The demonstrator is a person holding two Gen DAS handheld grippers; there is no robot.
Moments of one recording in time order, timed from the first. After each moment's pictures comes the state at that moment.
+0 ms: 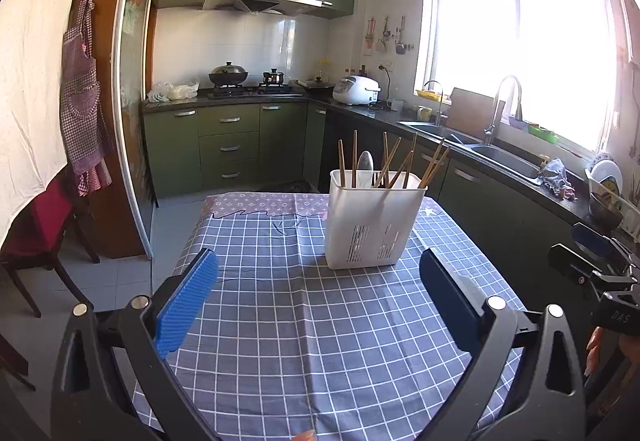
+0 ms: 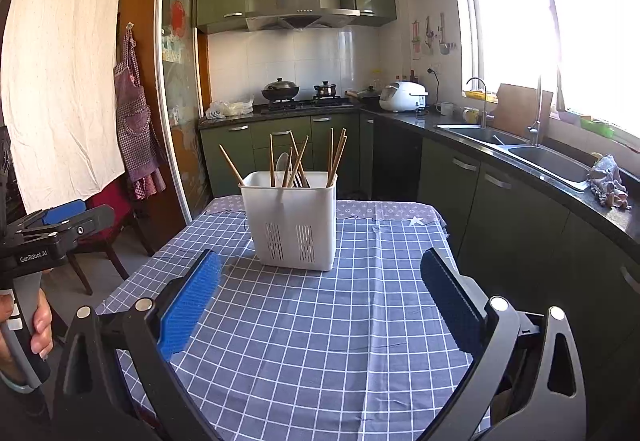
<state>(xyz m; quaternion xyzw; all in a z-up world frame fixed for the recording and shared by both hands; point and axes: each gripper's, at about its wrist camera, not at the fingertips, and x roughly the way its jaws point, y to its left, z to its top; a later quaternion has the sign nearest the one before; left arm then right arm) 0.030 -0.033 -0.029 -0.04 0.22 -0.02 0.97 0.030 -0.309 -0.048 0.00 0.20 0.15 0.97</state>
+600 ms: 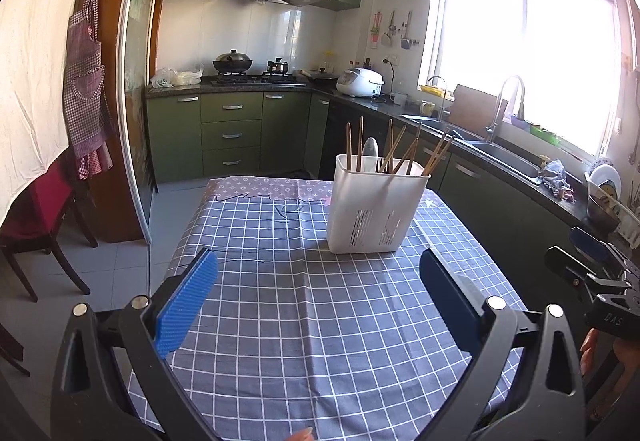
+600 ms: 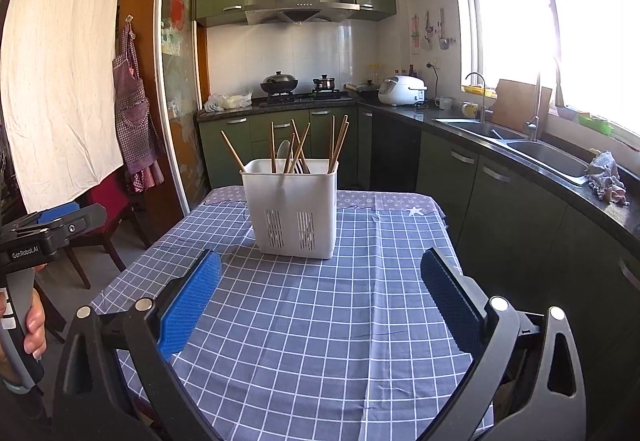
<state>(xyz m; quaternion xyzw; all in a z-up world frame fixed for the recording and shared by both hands) 0.023 -0.025 -0.036 -0.06 0.23 -0.02 0.97 0.028 -0.306 -0.054 -0.01 0.21 0.15 0.97</state>
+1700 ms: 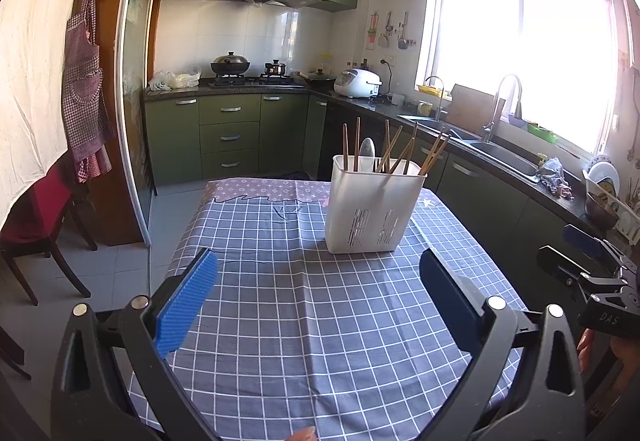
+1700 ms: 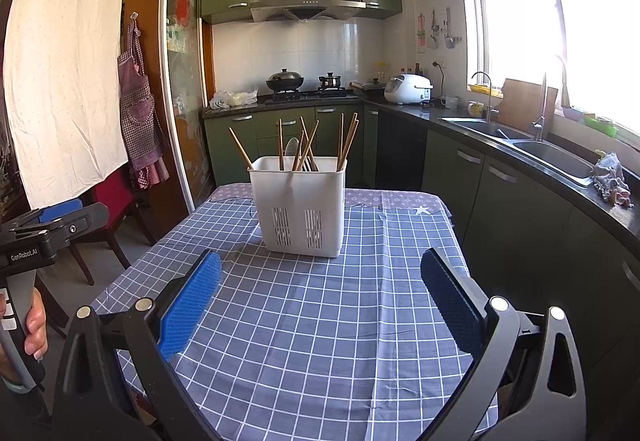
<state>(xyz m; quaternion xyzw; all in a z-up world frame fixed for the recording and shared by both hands) 0.018 -0.028 -0.035 -0.05 0.23 -0.02 0.97 0.031 -0.298 -0.055 -0.01 0.21 0.16 0.96</state>
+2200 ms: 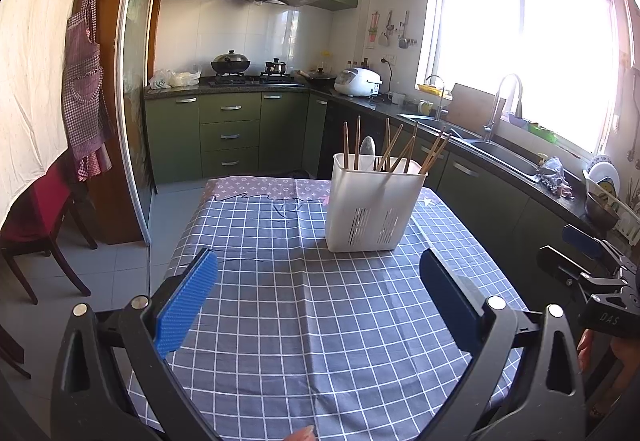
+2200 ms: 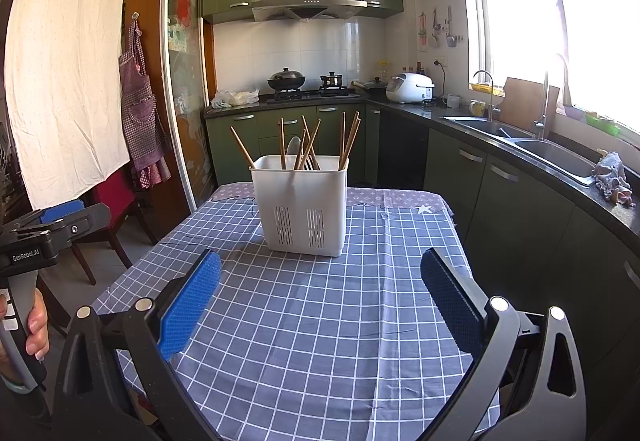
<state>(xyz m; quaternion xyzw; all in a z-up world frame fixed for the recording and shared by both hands) 0.018 -0.026 -0.036 -0.05 0.23 -0.02 0.97 0.032 -0.298 -0.057 -0.01 0.21 0.16 0.96</state>
